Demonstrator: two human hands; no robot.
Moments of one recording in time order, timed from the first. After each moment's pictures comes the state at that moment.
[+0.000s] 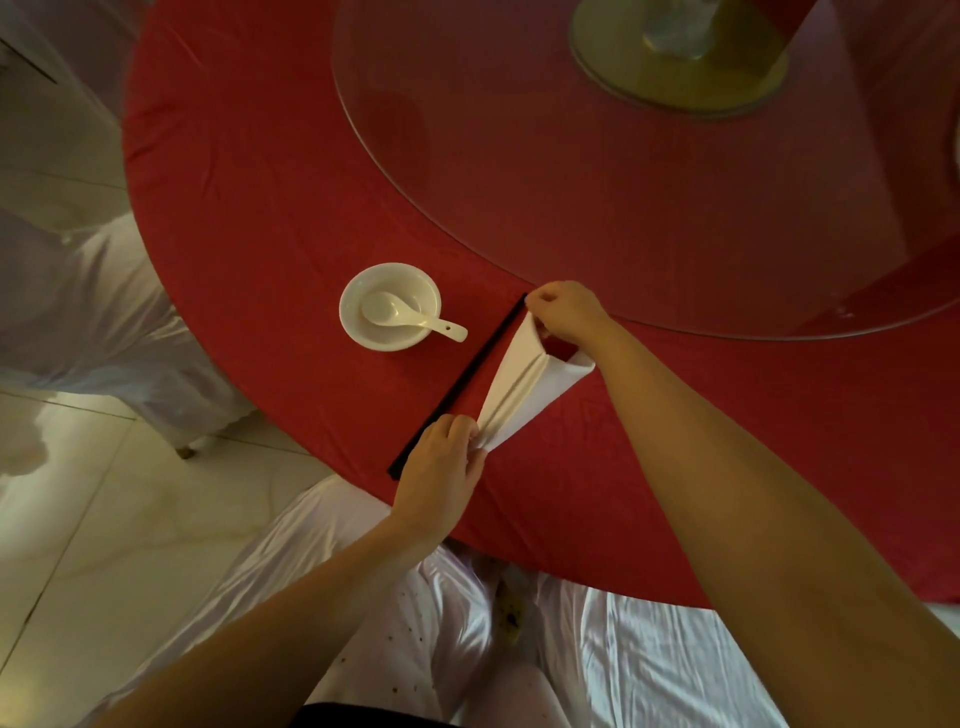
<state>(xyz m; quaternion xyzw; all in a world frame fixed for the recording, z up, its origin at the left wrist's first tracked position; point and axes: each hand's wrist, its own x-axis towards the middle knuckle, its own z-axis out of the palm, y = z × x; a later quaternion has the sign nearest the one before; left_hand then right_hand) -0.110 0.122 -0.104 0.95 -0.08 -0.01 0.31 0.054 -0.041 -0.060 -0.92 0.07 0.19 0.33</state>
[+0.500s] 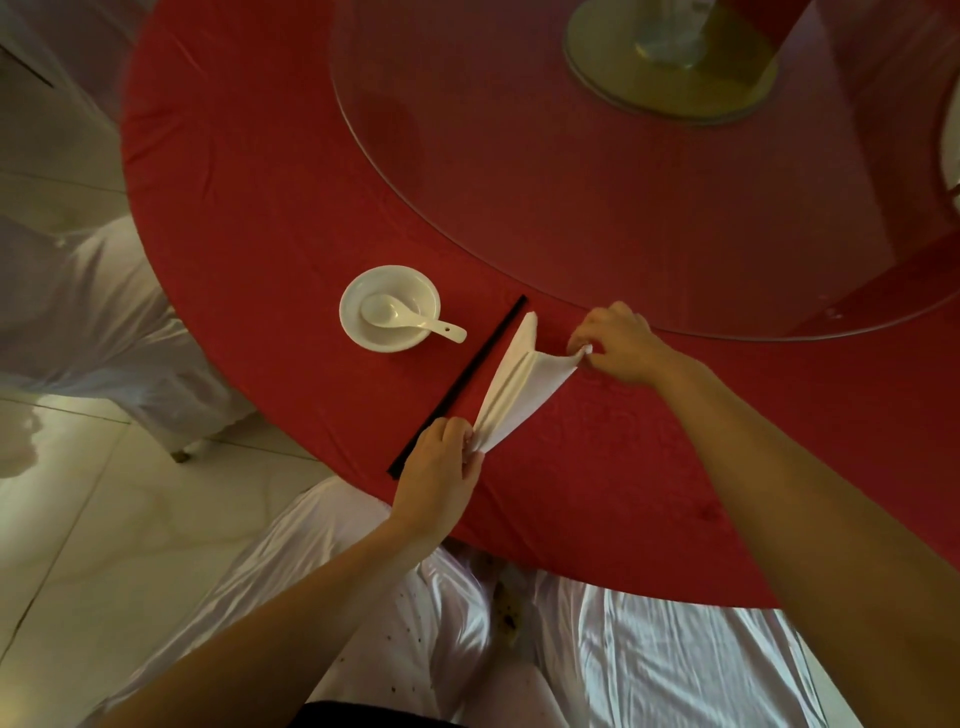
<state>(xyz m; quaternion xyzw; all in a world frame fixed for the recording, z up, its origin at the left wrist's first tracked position) -0.114 0.126 -0.111 0.94 -0.05 -0.02 0.34 0.026 -0.113 -0.077 -0.97 -0.14 0.18 0.09</state>
